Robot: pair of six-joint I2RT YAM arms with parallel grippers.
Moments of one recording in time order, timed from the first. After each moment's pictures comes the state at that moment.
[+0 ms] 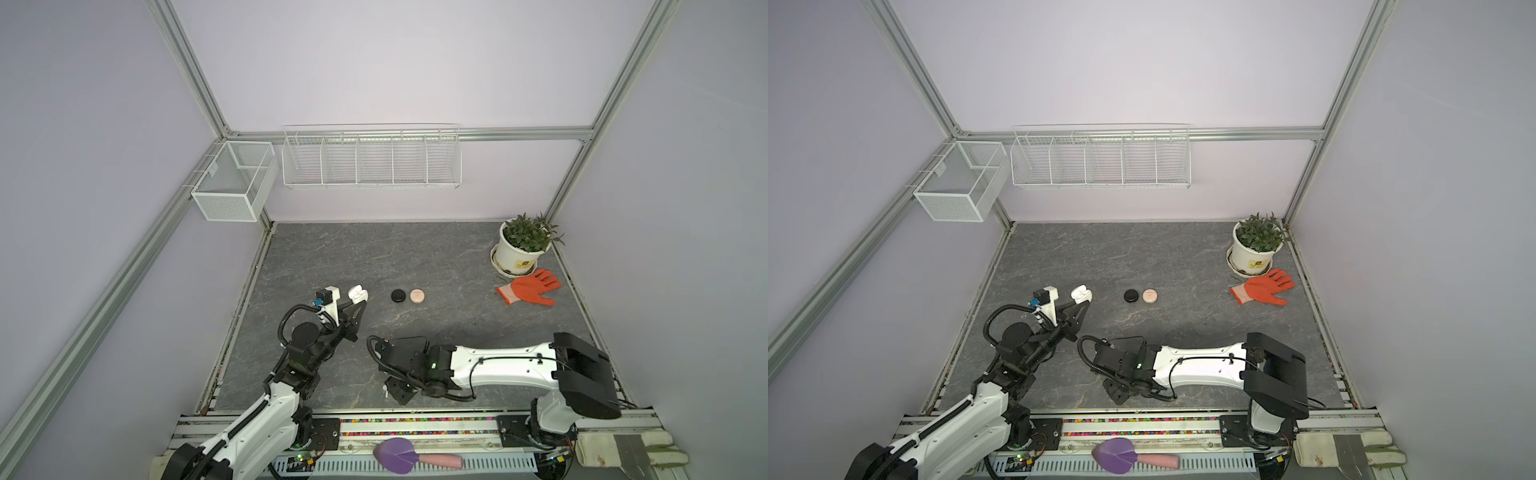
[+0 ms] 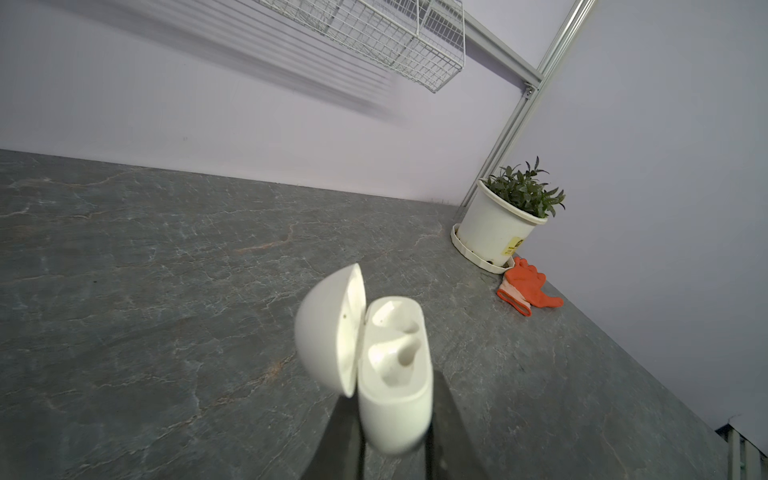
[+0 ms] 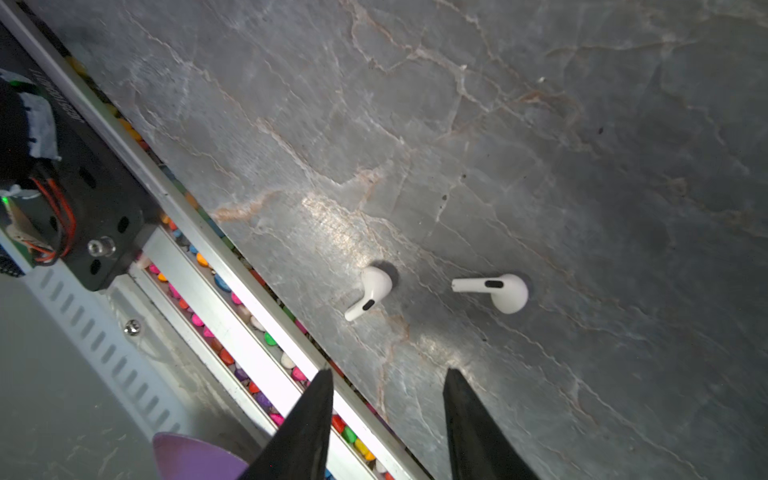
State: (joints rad) left arm -0.44 0.78 0.16 0.60 0.21 -0.38; right arm 1.36 1.69 1.09 -0.57 0.04 0.59
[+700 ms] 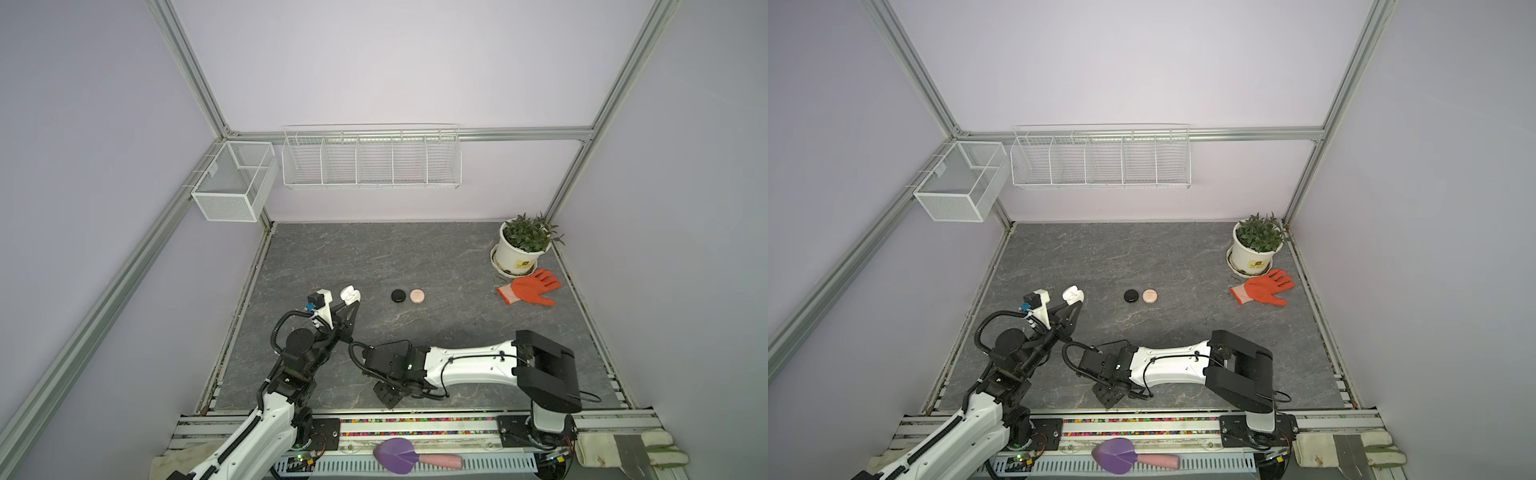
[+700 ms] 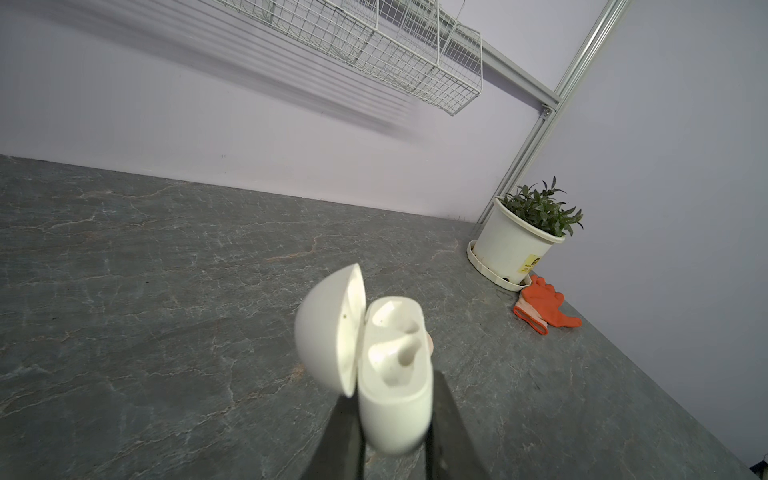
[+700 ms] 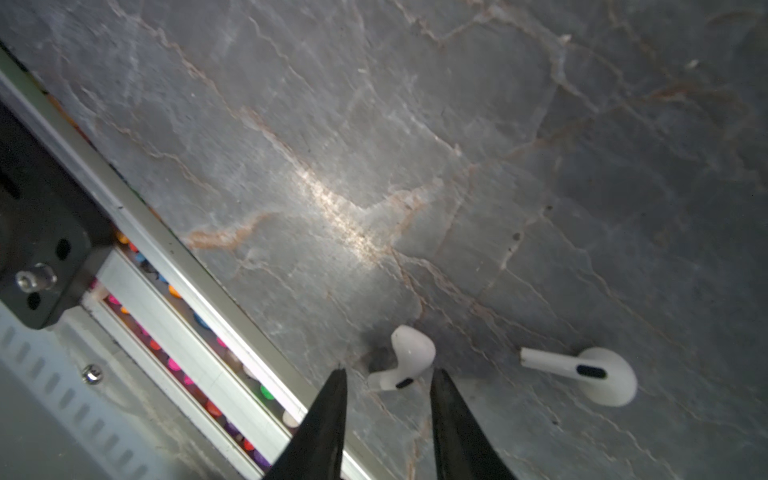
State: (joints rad) left arm -0.43 0.67 0.14 0.51 0.16 -0.38; right arm 1.35 1.87 1.20 -0.58 -0.02 0.57
